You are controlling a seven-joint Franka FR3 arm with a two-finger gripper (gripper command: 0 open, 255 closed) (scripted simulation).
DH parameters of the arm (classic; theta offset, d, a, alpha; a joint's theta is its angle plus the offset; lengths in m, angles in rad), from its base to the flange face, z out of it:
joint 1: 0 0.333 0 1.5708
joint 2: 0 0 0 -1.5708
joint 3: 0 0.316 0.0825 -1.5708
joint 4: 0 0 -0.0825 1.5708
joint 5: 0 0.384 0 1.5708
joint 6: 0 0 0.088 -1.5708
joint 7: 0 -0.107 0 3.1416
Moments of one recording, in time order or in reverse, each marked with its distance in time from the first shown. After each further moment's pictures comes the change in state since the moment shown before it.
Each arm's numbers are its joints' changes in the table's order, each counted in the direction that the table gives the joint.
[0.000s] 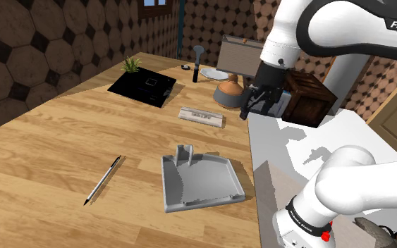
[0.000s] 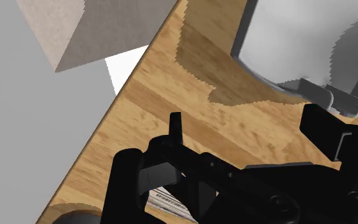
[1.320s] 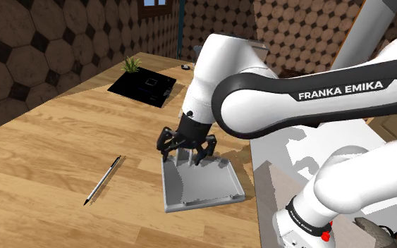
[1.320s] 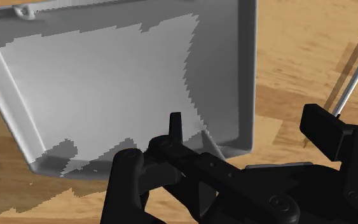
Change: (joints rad) arm -0.031 -0.371 0.537 -0.025 0.341 0.554 -0.617
